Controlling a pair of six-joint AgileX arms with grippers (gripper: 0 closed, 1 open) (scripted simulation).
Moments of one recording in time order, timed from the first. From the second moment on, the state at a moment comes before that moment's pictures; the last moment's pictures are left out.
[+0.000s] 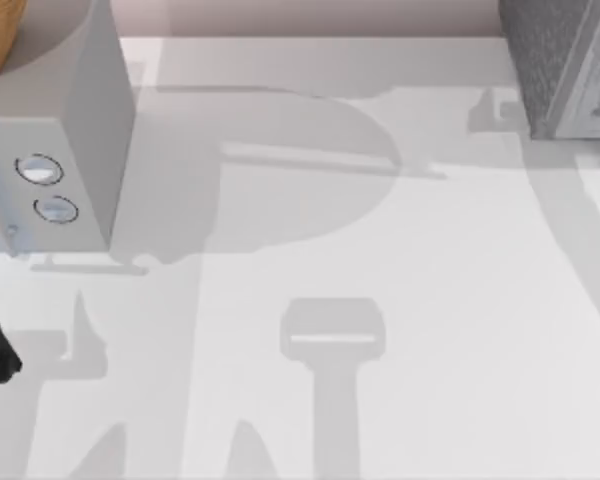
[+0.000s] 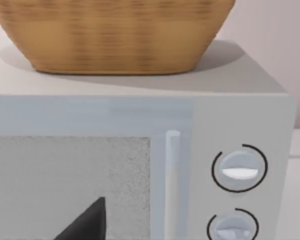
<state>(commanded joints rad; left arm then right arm) 0.00 0.00 0.00 0.00 0.00 0.00 0.18 1.33 1.74 -0.42 0.19 0.02</state>
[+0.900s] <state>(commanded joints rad) 0.00 0.00 0.00 0.00 0.00 0.00 0.13 1.66 2.03 -0.39 0.15 0.02</state>
